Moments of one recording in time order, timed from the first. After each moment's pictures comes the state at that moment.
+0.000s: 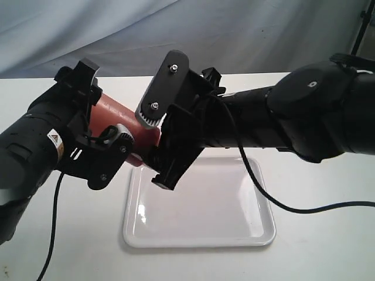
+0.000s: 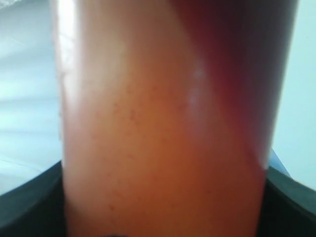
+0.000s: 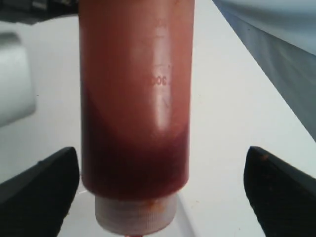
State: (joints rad) left arm -0.84 1.44 -0.67 1.73 0.84 0.02; right arm 0.74 1.60 -0.99 1.22 0.15 -1.73
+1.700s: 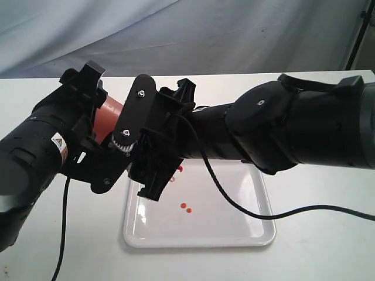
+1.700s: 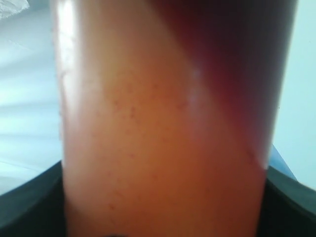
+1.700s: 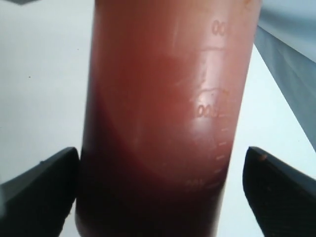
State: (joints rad) left arm -0.87 1.44 -0.67 1.72 0.85 0.03; right arm 0.81 1.72 -1.04 1.26 0.07 -1.86
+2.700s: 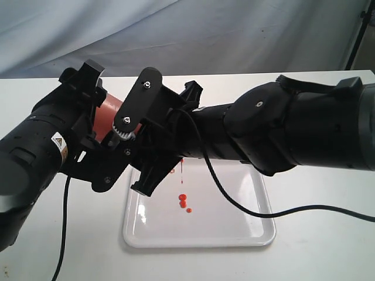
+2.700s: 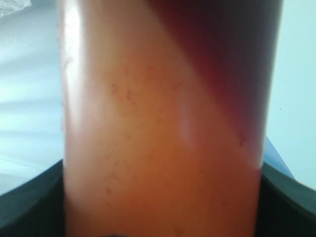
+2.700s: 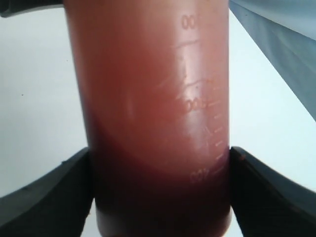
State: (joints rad) left arm -0.87 1.44 -0.67 1.72 0.85 0.01; right arm 0.81 1.72 -1.04 1.26 0.03 -1.71
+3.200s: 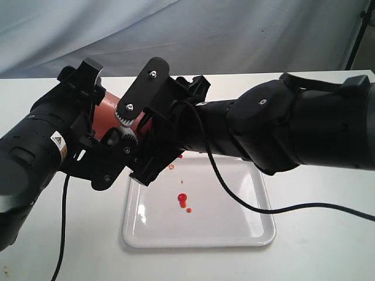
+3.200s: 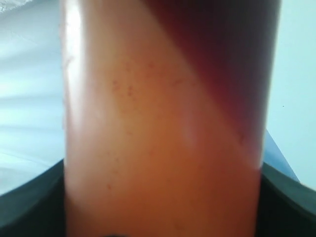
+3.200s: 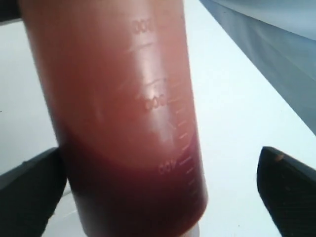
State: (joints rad) left arm -0.87 1.44 -0.67 1.73 0.87 0.00; right arm 0.82 1.70 -1.04 1.27 -0.04 -1.66
